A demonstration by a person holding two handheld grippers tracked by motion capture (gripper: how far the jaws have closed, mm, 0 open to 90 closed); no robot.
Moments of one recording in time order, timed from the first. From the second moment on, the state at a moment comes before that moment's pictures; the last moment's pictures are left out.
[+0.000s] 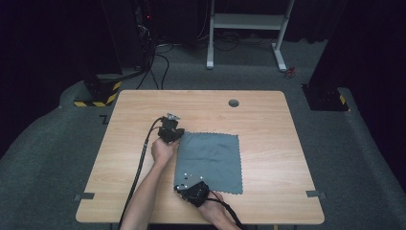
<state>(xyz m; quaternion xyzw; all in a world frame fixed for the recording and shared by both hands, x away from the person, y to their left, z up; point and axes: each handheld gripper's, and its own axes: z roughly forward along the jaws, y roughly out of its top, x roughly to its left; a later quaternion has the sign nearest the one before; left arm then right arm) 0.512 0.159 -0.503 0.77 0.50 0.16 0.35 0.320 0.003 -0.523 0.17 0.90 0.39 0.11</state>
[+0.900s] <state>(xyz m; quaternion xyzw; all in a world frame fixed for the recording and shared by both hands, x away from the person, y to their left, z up) 0.501 0.191 -0.468 0.76 0.49 0.18 0.38 0.315 0.018 -0.490 0.15 0.88 0.44 0.10</state>
